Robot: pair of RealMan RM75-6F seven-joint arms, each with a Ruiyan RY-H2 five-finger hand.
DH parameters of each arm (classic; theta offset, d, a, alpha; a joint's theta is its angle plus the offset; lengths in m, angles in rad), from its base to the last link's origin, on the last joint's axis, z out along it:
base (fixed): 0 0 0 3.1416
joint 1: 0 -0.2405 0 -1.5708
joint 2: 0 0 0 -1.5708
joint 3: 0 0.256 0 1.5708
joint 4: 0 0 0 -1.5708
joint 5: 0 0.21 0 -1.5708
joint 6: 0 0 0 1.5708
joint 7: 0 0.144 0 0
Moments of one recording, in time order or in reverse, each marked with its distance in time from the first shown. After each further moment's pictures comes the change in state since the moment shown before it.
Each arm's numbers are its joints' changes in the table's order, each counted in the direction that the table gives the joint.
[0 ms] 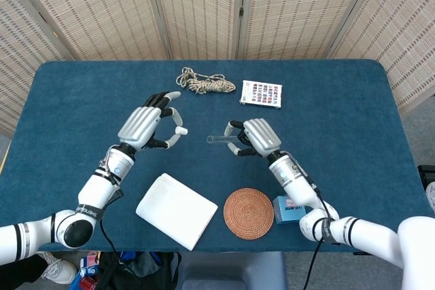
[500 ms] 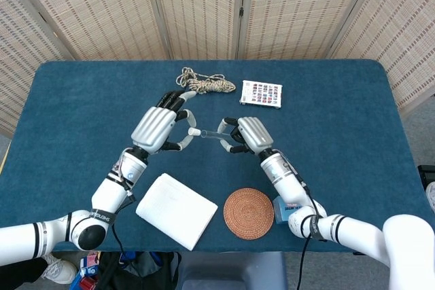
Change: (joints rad) left arm 0.035 0.101 0.033 -0.046 0.131 0.103 0.067; right arm -0.031 0.074 0.034 -0.058 0.053 -0.016 0.033
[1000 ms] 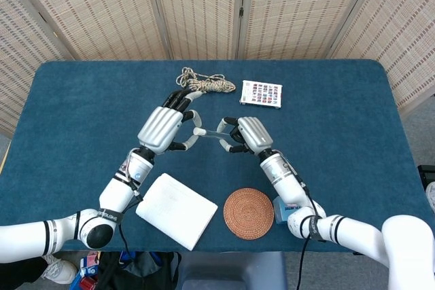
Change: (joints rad) left arm 0.022 0.047 0.004 -0.036 0.005 0.015 0.027; right arm 0.003 0.004 0.003 0.000 -0.009 0.013 0.024
